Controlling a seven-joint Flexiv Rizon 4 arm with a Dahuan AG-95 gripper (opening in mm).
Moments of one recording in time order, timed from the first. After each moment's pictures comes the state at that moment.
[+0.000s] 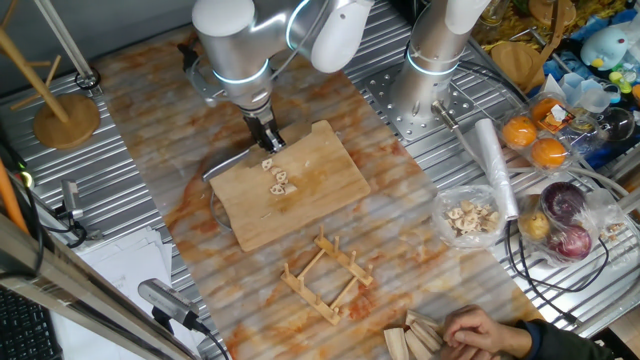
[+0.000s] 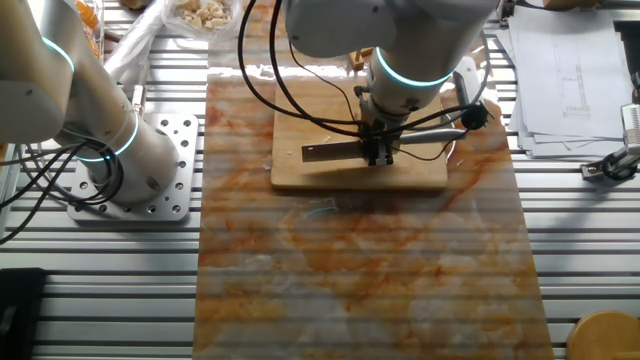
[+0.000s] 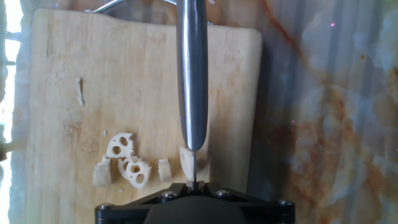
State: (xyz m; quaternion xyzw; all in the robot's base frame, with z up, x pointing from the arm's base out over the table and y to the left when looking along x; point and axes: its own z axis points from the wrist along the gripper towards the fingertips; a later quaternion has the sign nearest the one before) arm 0.444 0.006 0.050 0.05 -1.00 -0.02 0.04
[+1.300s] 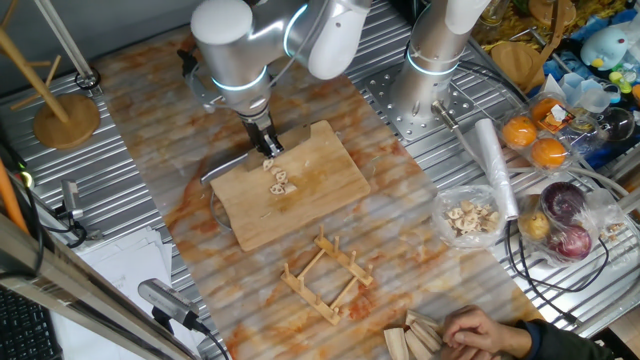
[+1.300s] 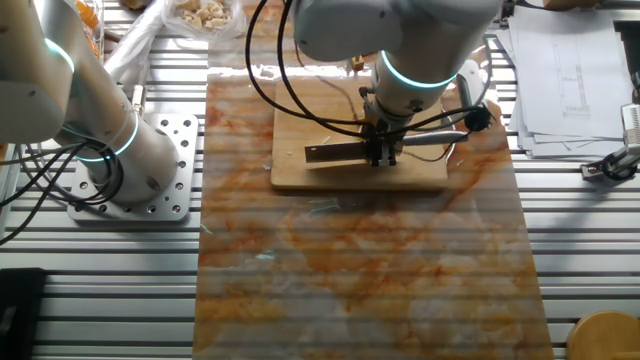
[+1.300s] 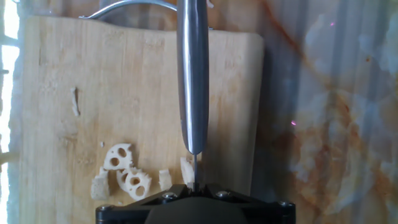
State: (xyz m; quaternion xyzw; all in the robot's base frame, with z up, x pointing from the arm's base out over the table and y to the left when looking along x) arm 0.449 0.008 0.047 0.05 -1.00 -0.01 0.05
